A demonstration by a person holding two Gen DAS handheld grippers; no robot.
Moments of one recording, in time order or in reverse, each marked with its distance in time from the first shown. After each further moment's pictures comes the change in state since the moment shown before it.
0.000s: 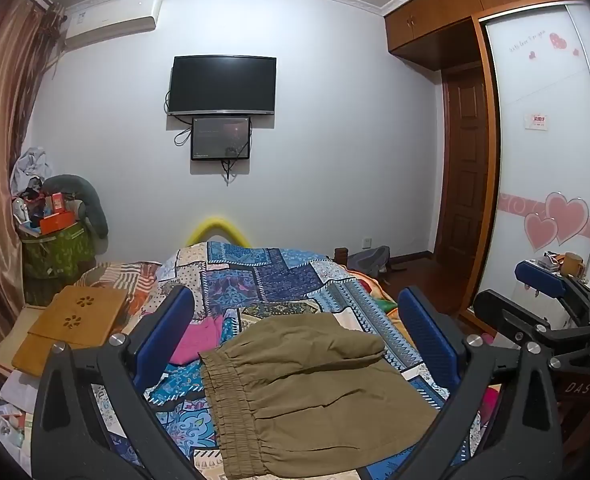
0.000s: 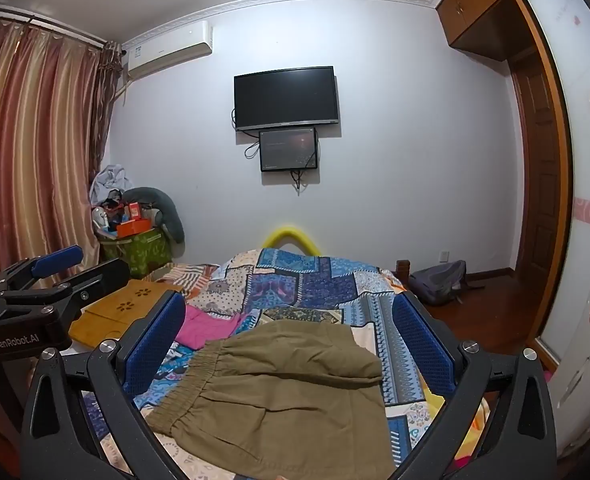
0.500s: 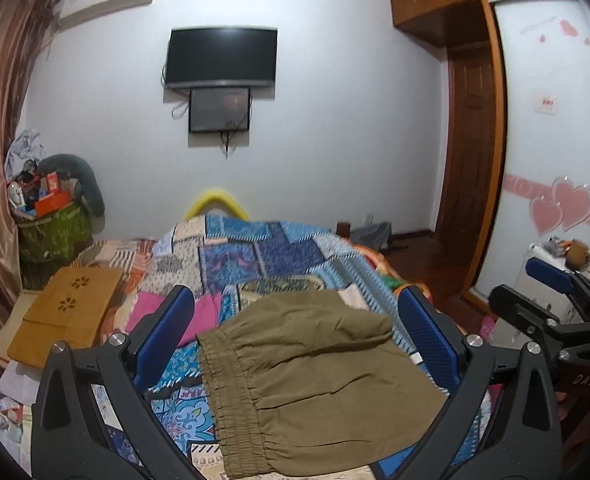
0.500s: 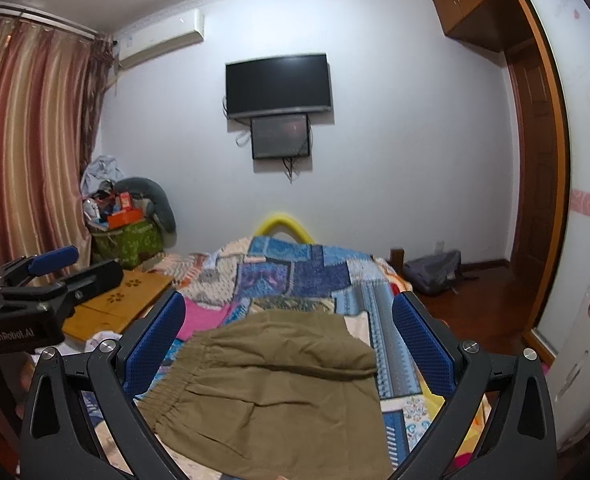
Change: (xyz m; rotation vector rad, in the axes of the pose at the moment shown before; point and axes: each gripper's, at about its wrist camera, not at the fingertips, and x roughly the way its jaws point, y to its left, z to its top) left arm 0.050 0.014 -0.012 -0.003 0.125 -0.001; right arm 0.013 -0.004 -0.007 0.008 0.052 -0.031
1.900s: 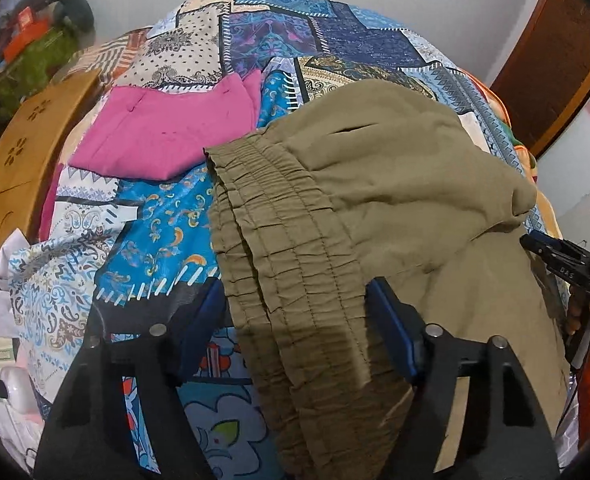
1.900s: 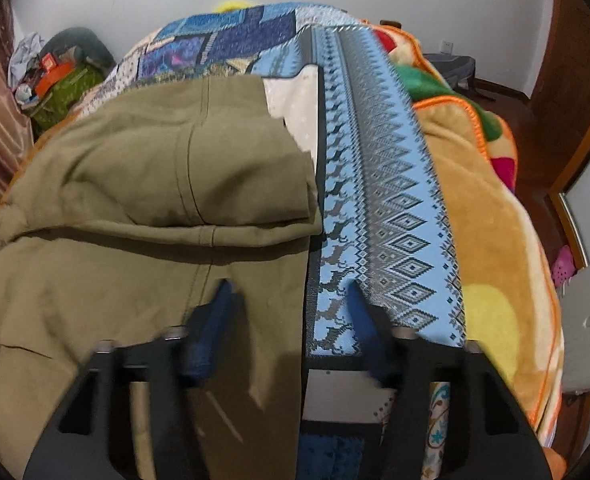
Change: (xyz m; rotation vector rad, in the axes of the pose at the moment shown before) left arm 0.261 0.122 -0.142 -0.156 0.718 0.028; right arm 0.224 -0.142 -0.156 0.079 0.758 0.019
